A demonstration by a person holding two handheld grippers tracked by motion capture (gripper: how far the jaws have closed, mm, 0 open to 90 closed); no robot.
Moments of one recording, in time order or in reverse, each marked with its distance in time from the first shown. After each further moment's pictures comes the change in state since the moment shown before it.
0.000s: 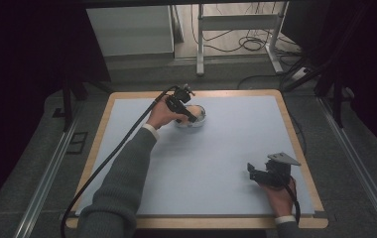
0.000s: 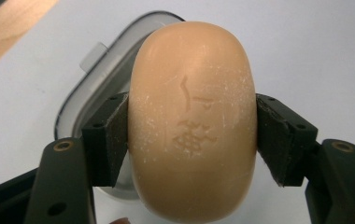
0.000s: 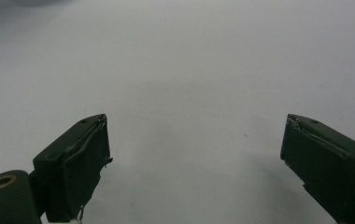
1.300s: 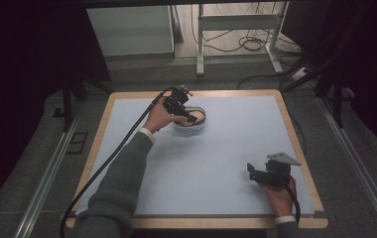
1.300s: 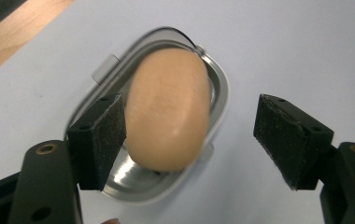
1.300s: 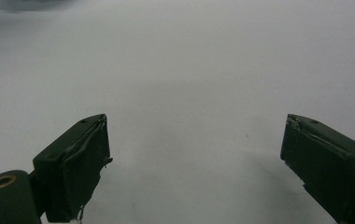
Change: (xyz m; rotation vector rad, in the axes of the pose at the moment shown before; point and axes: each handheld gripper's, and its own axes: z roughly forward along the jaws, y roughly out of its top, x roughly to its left) left arm -0.008 -0.014 -0.013 -0.078 -0.023 -0.007; right arm 0.000 0.000 0.000 -0.001 0.007 -0.004
